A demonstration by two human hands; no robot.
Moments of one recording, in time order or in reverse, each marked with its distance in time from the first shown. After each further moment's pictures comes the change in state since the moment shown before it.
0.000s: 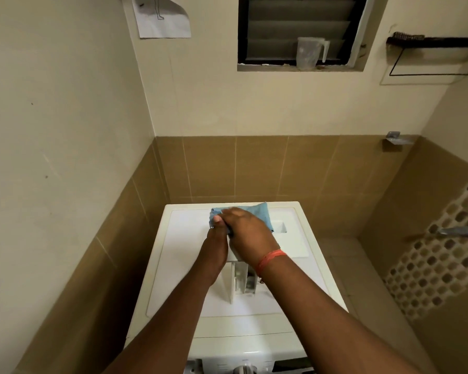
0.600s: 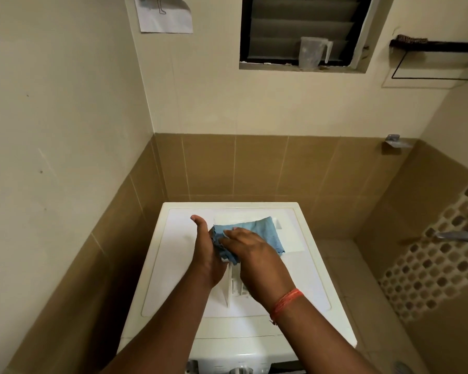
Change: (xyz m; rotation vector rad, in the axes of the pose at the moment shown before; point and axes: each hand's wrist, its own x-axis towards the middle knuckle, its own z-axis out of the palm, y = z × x) left_hand -0.001 0.000 -0.008 -0.662 -0.094 -0.308; right_hand -0.055 -0.004 0.005 -0.154 0.005 -0.020
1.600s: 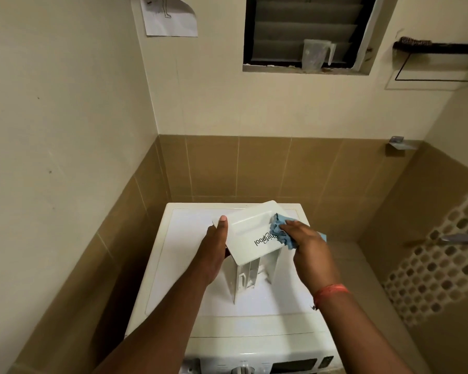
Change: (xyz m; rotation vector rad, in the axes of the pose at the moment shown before) left_hand 0.000 -0.001 0.001 0.484 0.038 0.200; right_hand -0.021 0.085 -0.024 0.133 0.164 0.364
